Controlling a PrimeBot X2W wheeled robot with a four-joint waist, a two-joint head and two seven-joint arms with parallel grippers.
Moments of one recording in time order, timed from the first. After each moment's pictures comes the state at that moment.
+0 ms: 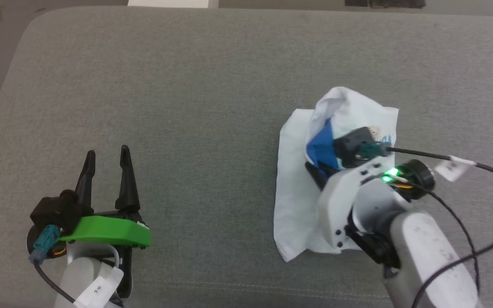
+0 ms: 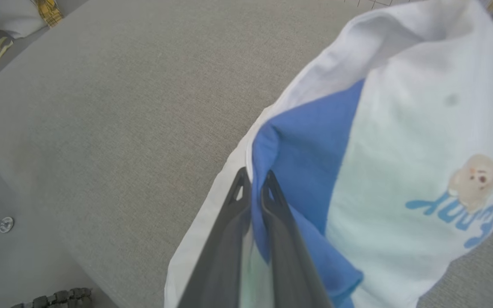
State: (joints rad) left arm -0.18 0.05 0.07 0.14 -0.26 -0.10 -0.26; right arm -0.34 -0.05 0.29 0.01 0.17 0.13 0.64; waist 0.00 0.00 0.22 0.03
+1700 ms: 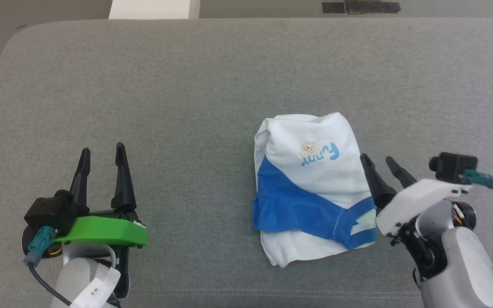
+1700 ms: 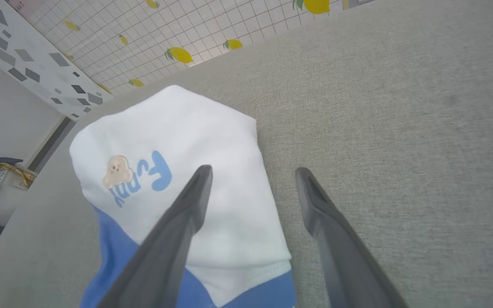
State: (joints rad) left arm -0.17 0.05 0.08 0.11 -0.25 -0.10 -0.26; right arm -0.29 -0.05 0.00 0.31 0.45 0.13 0.17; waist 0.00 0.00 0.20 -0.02
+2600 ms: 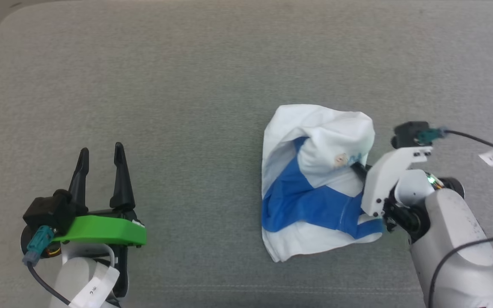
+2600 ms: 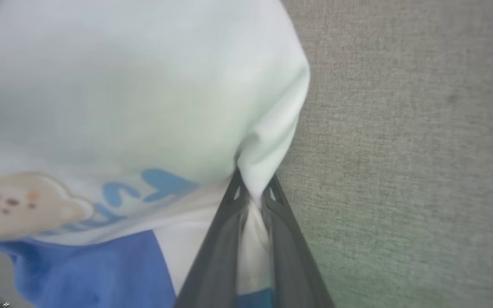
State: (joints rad) left arm -0.18 0.05 0.08 0.11 -0.25 -0.10 -0.26; right arm -0.51 -0.05 0.01 0.57 0.31 0.13 0.48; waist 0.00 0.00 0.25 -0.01
